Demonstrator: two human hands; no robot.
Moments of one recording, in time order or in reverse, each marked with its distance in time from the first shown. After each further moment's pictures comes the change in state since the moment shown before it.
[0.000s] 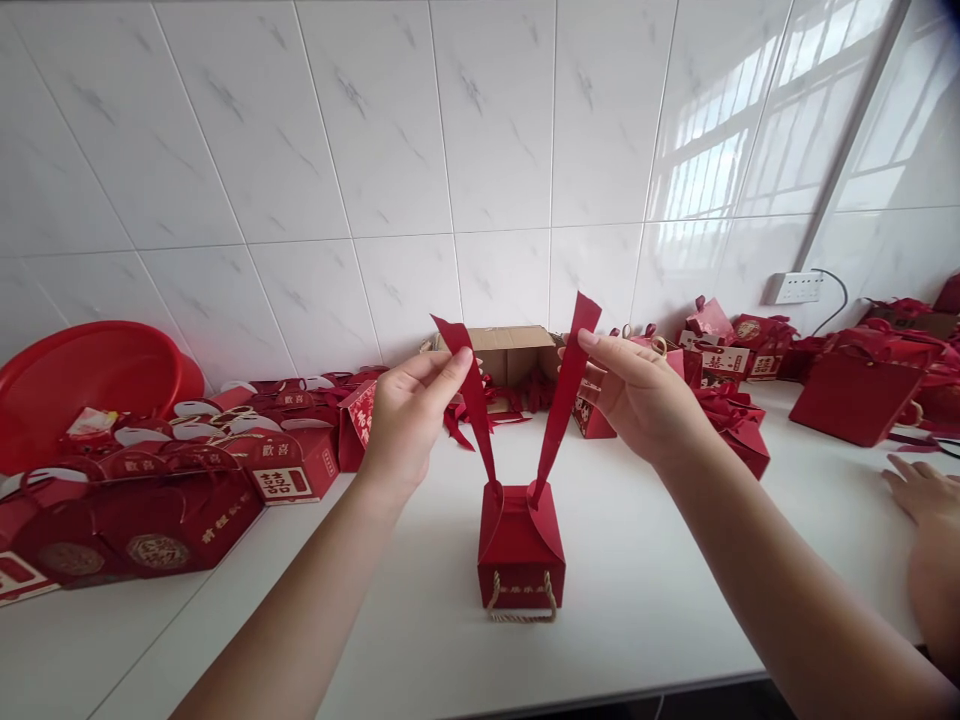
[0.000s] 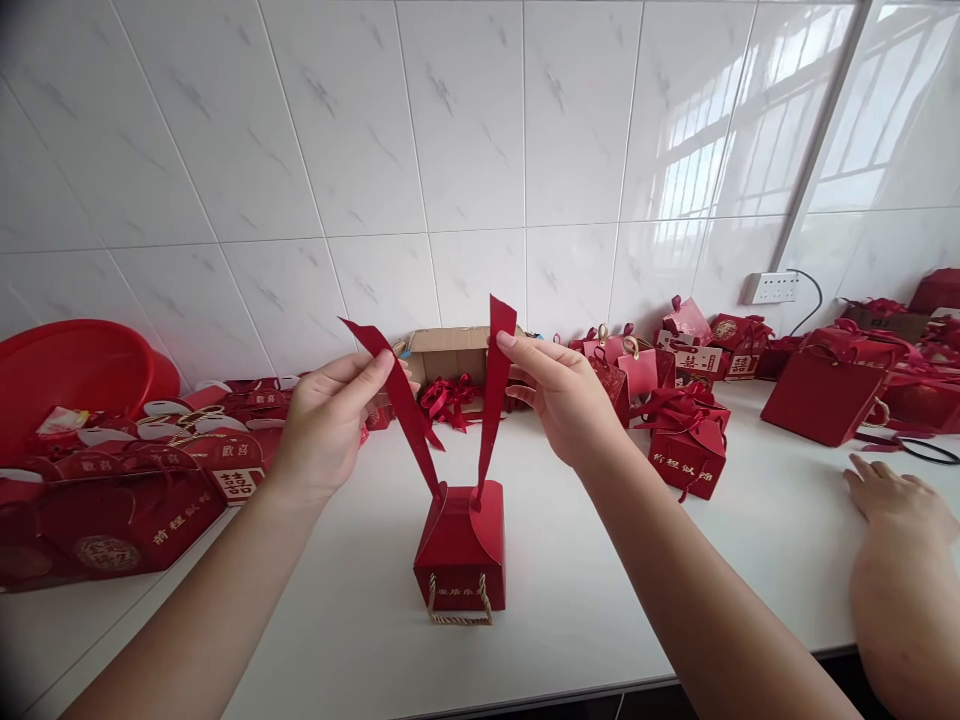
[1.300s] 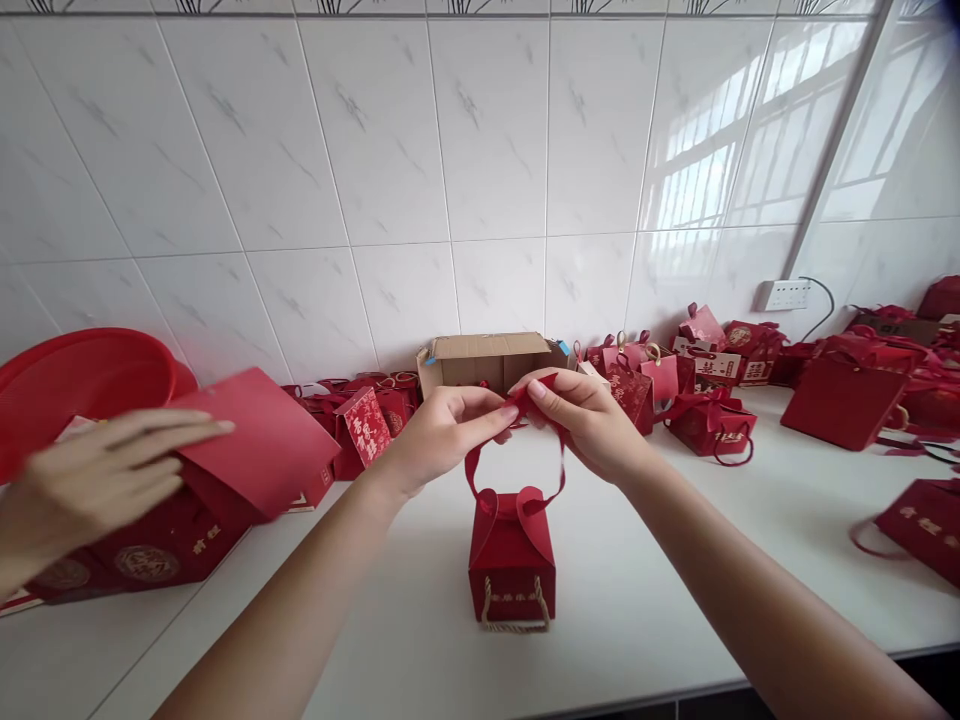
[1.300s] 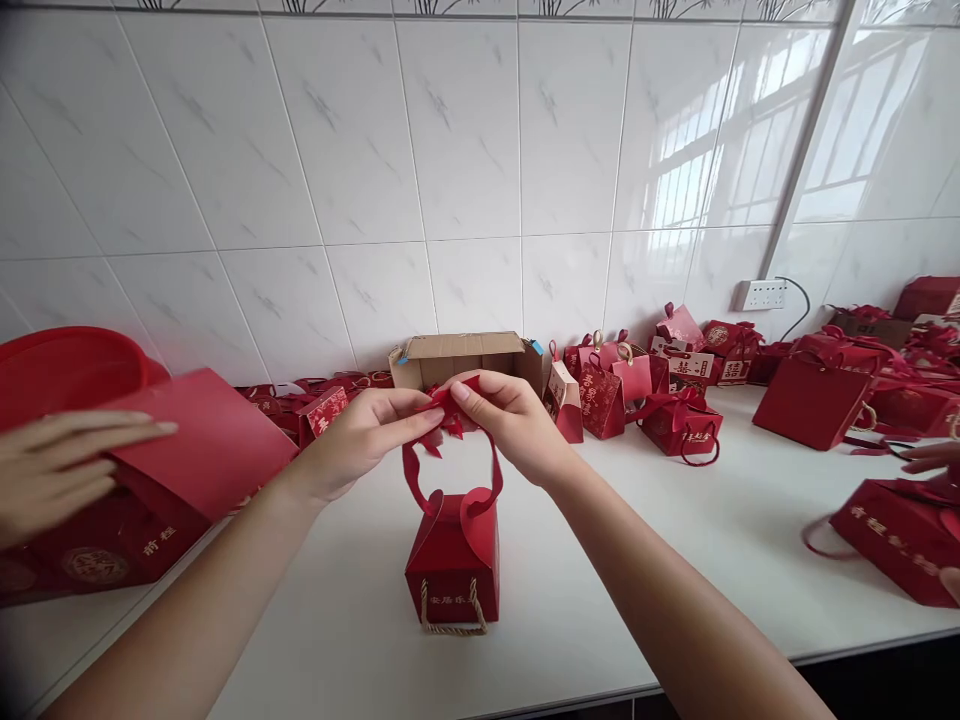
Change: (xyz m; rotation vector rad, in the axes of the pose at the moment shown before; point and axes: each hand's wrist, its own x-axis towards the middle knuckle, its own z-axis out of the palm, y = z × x) left_hand 0.001 0.003 0.005 0.193 -0.505 -0.179; right_hand -0.003 0.027 0.015 -0.076 -0.332 -0.148
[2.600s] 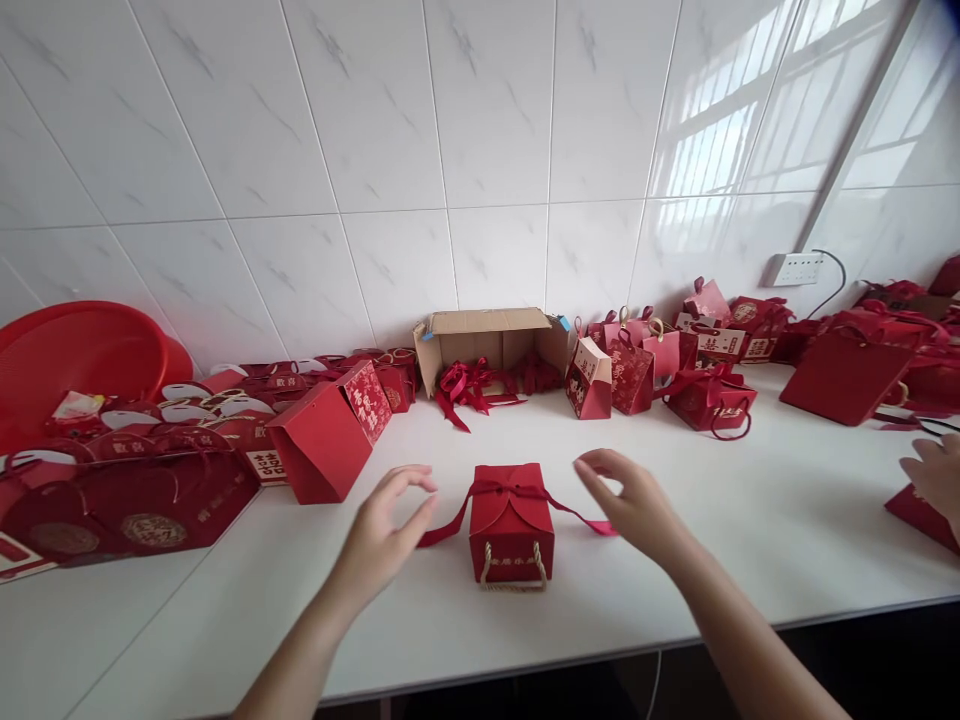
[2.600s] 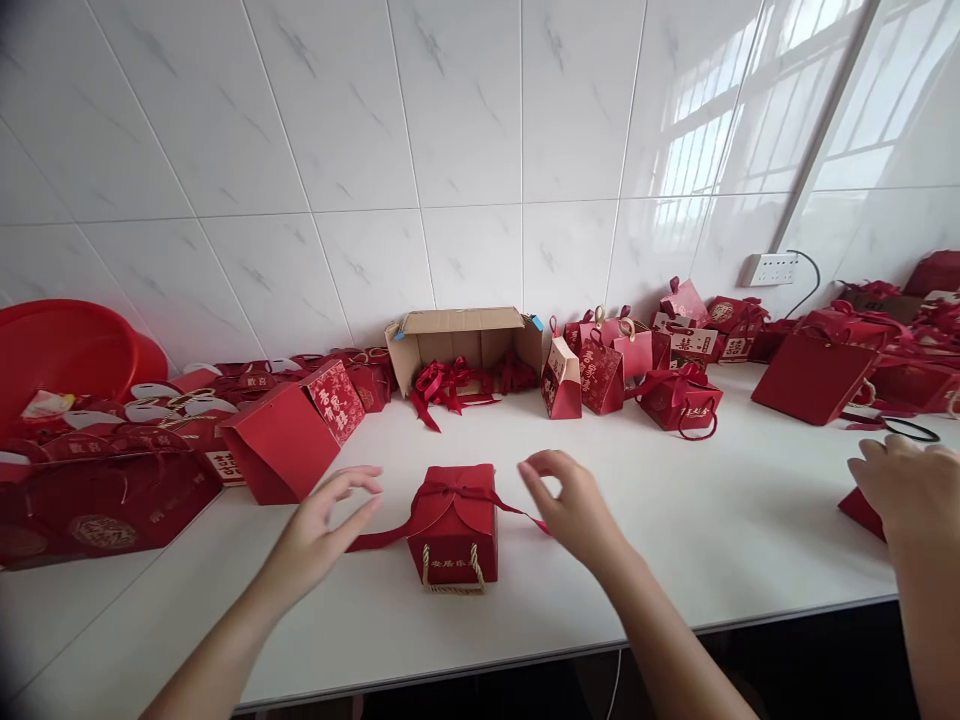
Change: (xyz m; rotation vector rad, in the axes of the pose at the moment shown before) left_hand -0.095 -0.117 -0.011 0.460 0.292 -0.189; right_hand -0.107 0.067 -0.031 -0.788 0.271 0.408
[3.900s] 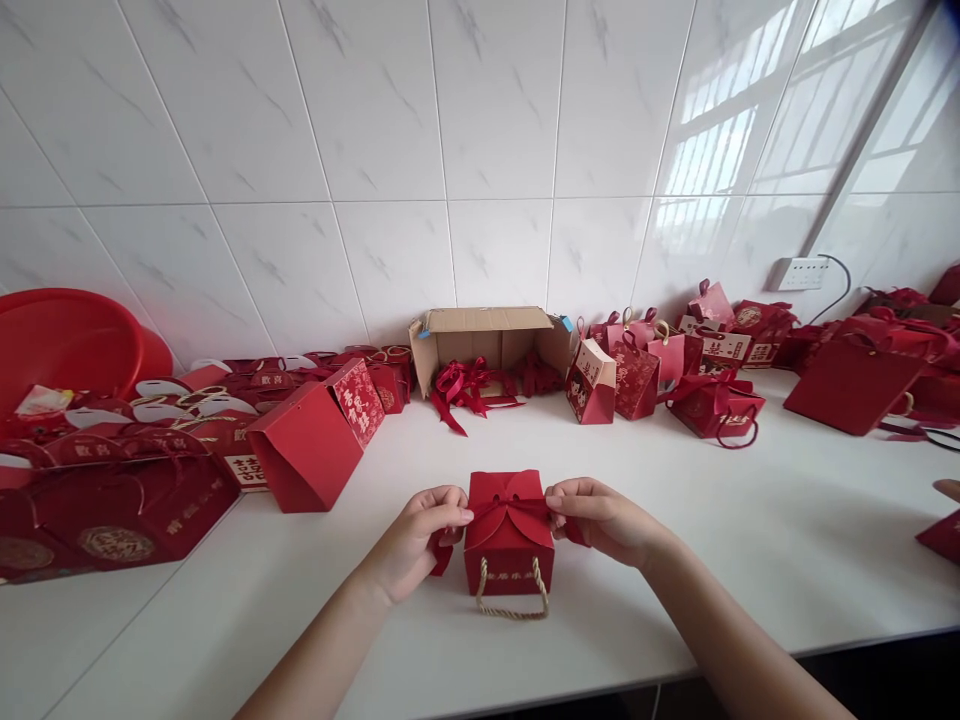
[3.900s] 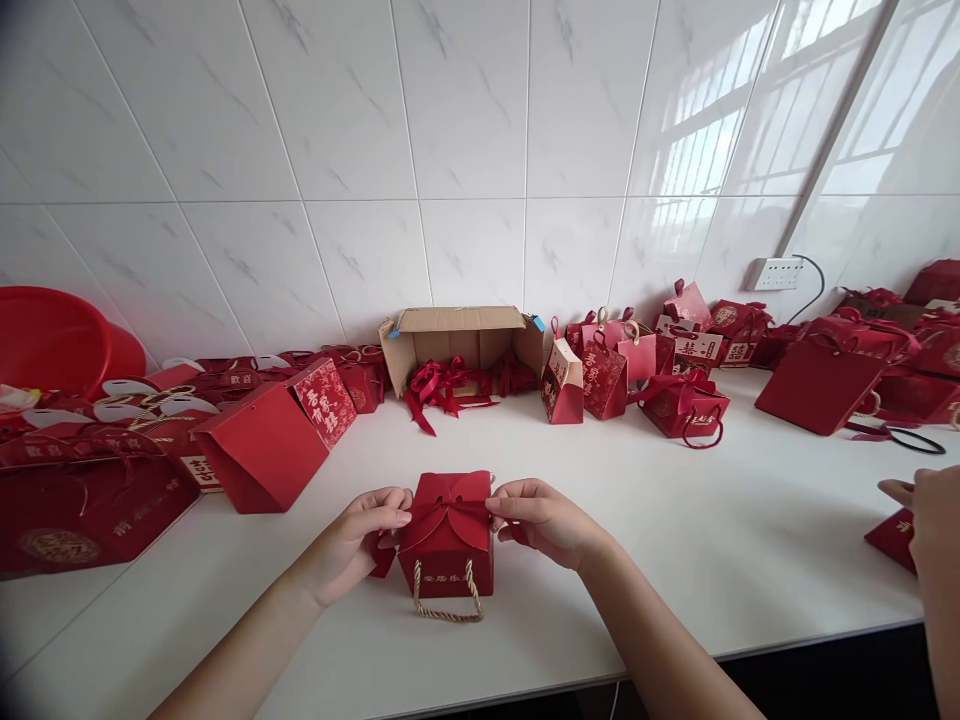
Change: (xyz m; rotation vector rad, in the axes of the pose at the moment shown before) left_hand 0.024 0.002 0.036 -0.990 -0.429 -0.365; right_hand 0.023 0.008 0.026 0.978 -0.662 0.376
